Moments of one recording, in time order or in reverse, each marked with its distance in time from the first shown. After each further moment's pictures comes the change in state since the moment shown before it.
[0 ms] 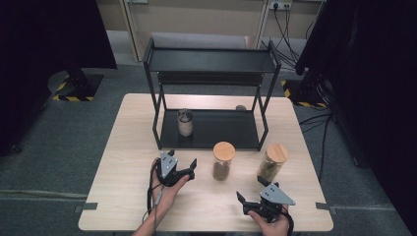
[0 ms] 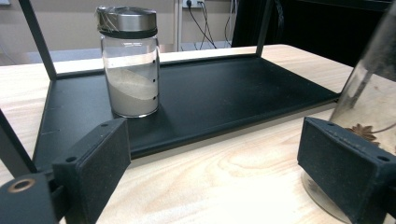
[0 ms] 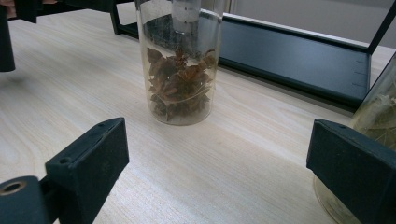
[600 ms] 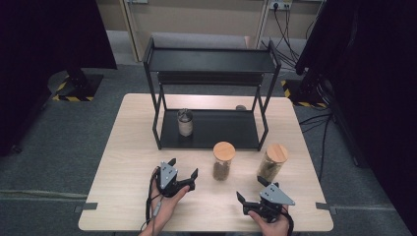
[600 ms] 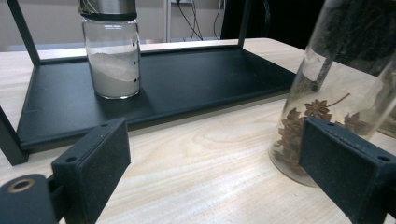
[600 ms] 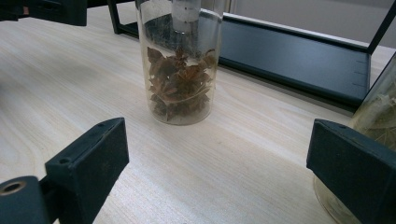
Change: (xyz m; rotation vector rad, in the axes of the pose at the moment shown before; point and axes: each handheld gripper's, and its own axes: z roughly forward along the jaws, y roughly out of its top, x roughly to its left) left arm -0.013 -0.013 -0.021 0.013 -0.045 -0.012; right arm 0.000 0.000 0.000 0.001 -0.001 0.000
